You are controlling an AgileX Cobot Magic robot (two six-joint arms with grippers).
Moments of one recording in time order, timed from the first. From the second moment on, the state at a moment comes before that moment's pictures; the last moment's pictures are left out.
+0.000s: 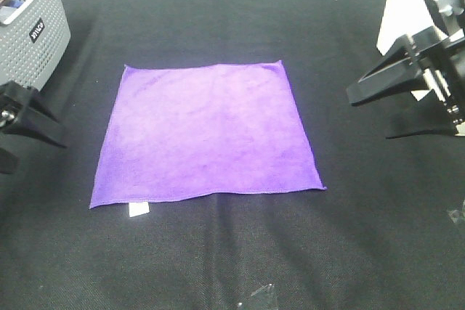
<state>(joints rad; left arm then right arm) 0.15 1.71 -0.90 -0.82 0.86 0.66 -0.14 1.67 -0.93 1.00 1.08 -0.84</state>
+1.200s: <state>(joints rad) 0.10 2.03 -1.02 -0.87 0.80 0.70 -0.10 2.17 -1.11 1.06 1.01 -0.91</state>
